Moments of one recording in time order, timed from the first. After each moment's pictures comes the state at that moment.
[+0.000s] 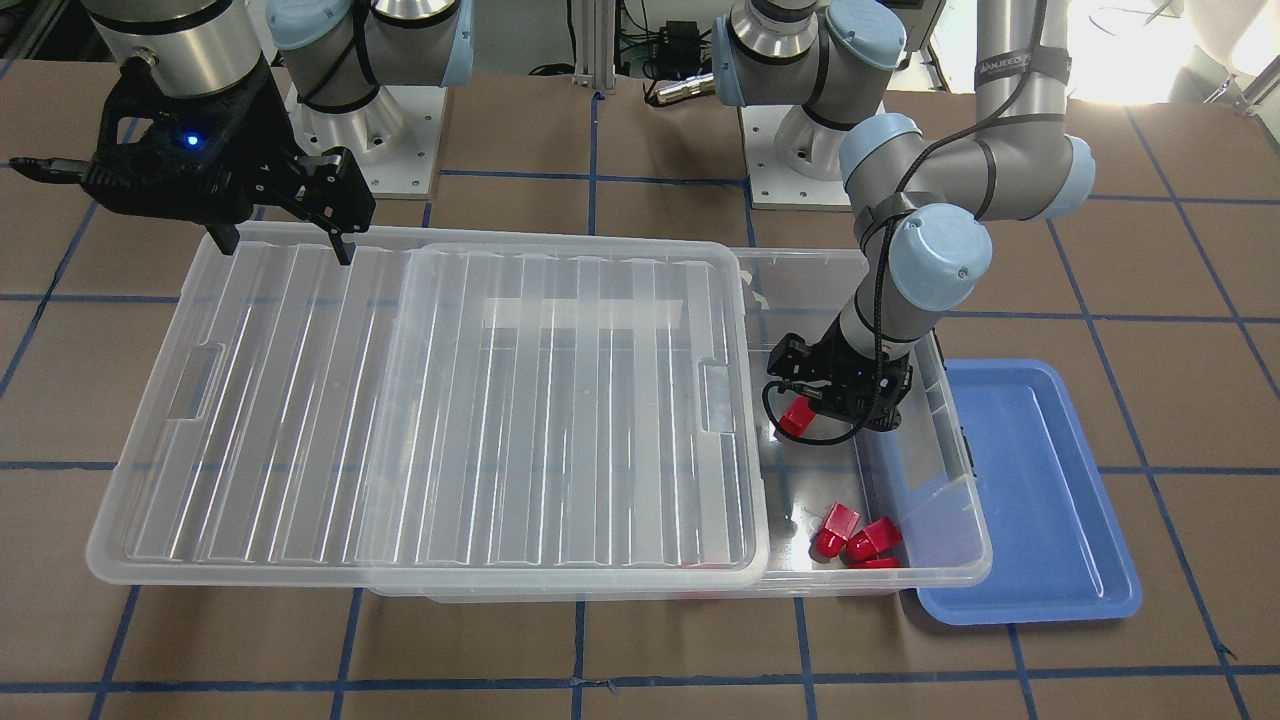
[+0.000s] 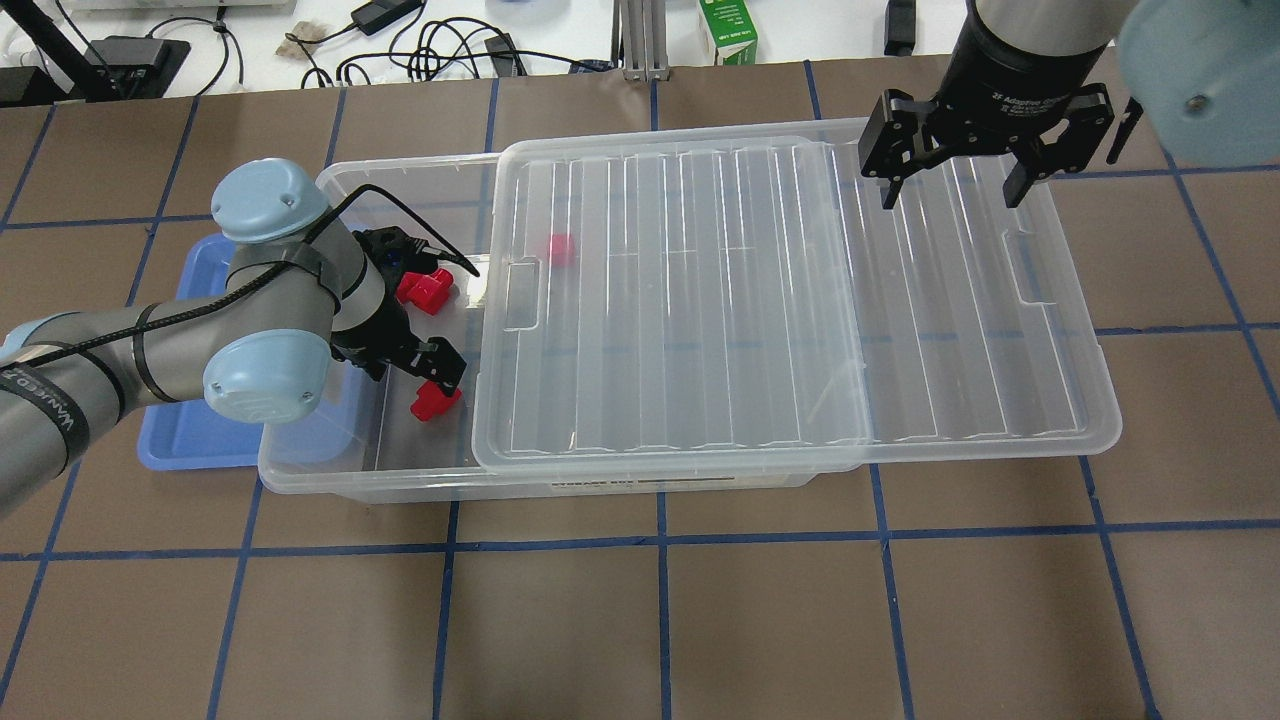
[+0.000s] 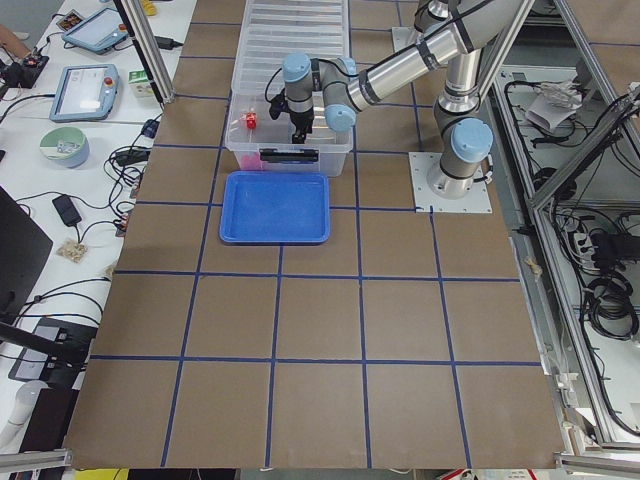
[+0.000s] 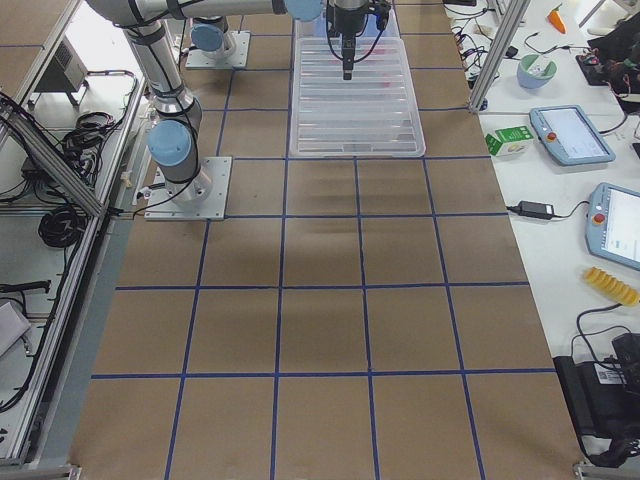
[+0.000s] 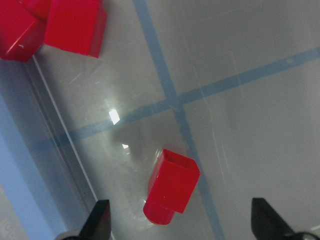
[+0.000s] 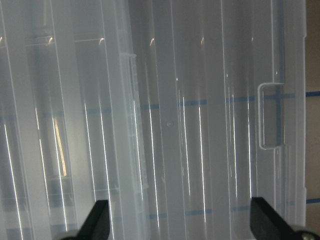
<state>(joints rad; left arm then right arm) -1.47 -1.79 -2.04 -0.97 1.54 0.36 1.60 -1.56 1.52 -1.57 -1.61 0.10</state>
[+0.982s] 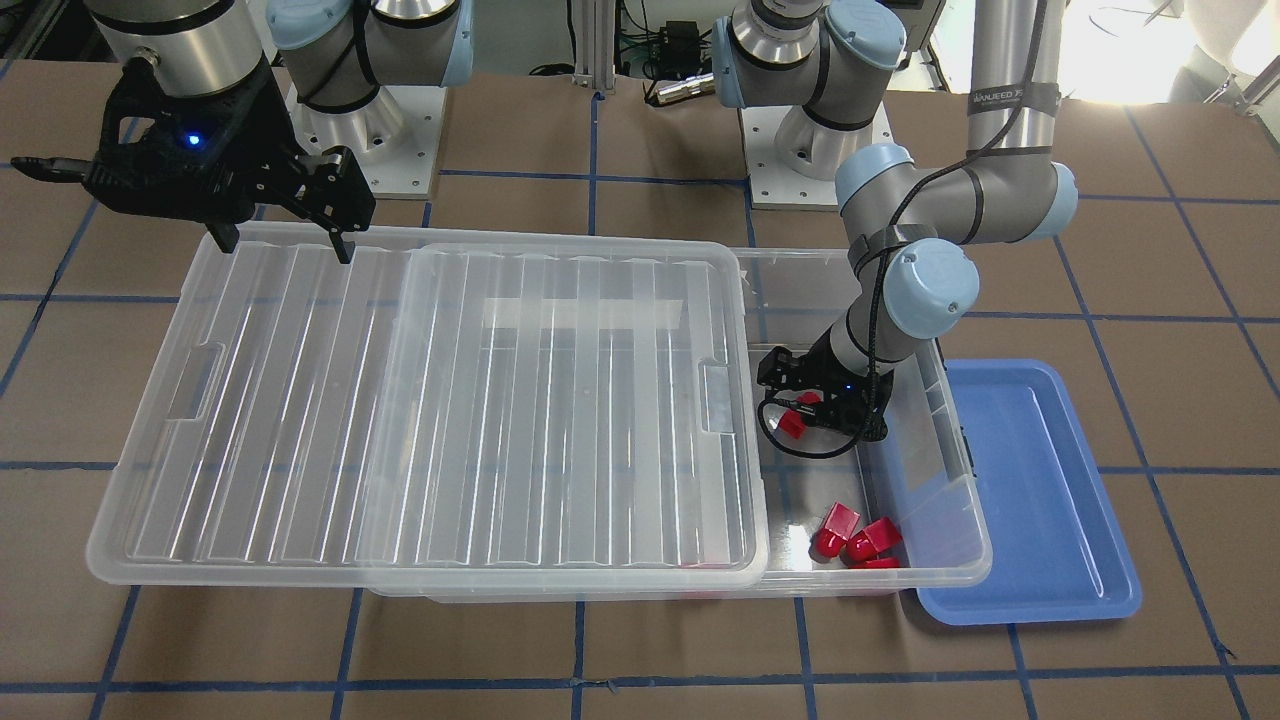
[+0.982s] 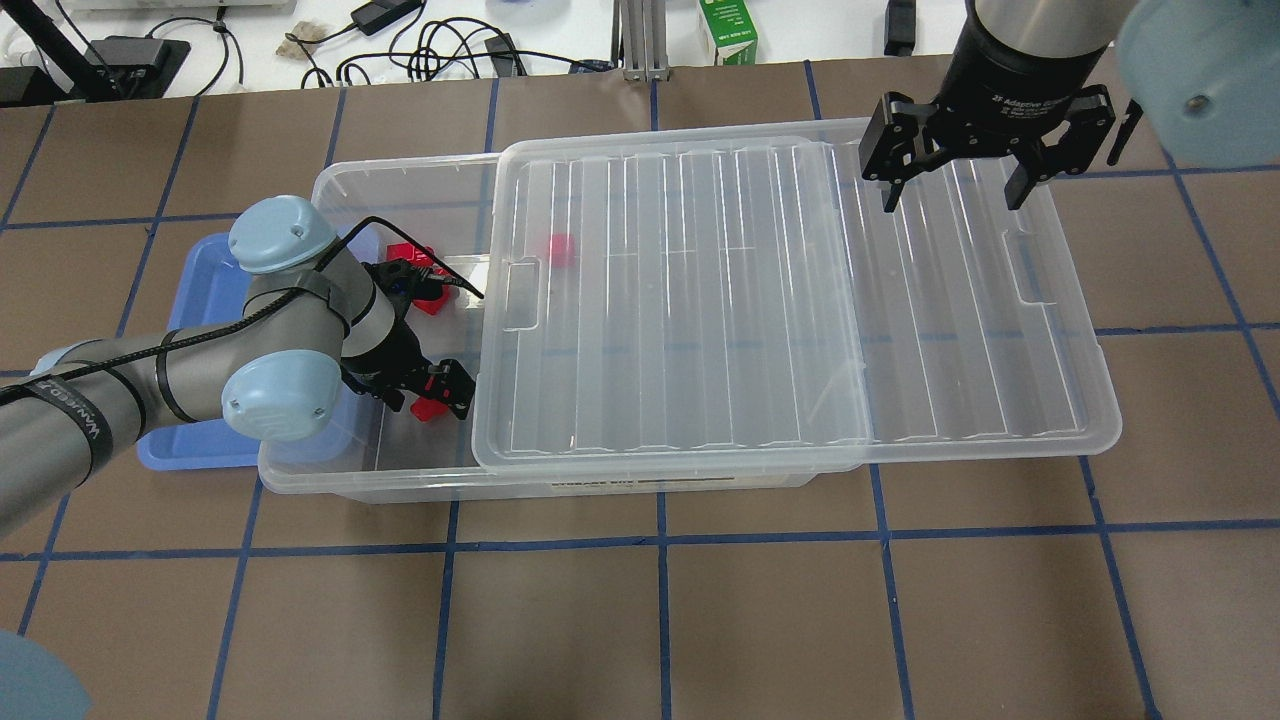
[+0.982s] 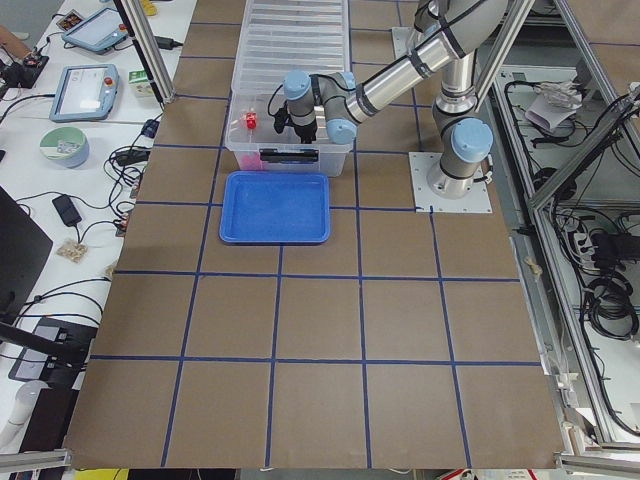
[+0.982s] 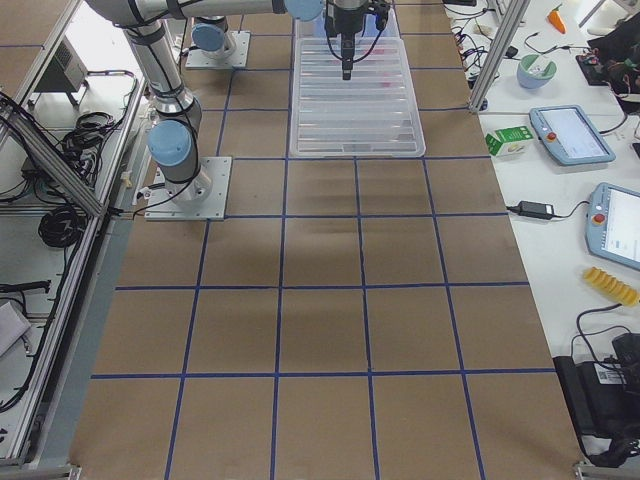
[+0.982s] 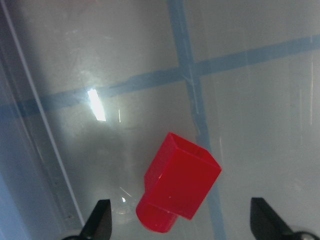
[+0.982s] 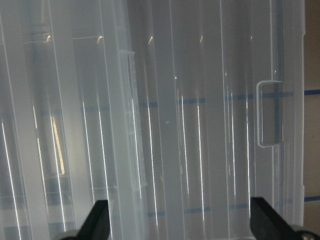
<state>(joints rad) -1.46 -1.85 -2.07 -0.93 1.48 0.32 1.60 -1.56 1.52 -1.56 -1.61 0.10</state>
